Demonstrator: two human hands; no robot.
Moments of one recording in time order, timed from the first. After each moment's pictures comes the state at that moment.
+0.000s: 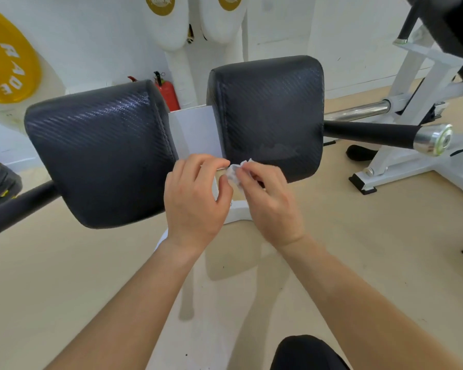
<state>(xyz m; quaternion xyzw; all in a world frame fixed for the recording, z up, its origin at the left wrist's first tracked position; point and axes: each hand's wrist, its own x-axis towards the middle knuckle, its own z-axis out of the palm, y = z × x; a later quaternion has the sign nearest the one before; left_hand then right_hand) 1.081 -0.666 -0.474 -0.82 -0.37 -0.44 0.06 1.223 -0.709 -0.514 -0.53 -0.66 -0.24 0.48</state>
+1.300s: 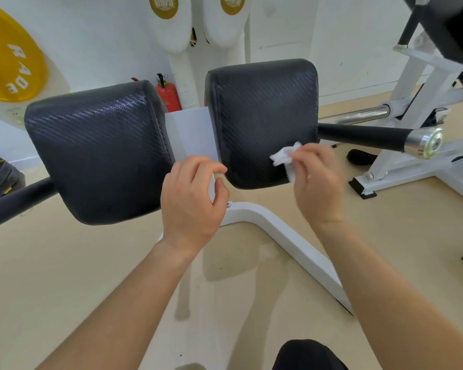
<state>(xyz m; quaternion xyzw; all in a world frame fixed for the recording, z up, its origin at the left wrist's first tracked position) 1.084 -0.677 -0.473 -0.82 -0.36 -0.45 0.05 1.298 -0.726 -0.499 -0.60 -0.55 -0.21 0.55</state>
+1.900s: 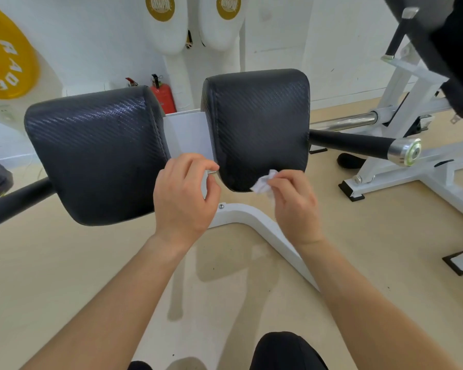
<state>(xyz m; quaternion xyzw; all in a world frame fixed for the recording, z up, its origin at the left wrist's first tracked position) 1.079 -0.672 -0.461 -0.82 -0.36 -0.45 0.05 1.282 -0.737 -0.527 -0.65 -0.59 -0.14 0.45</state>
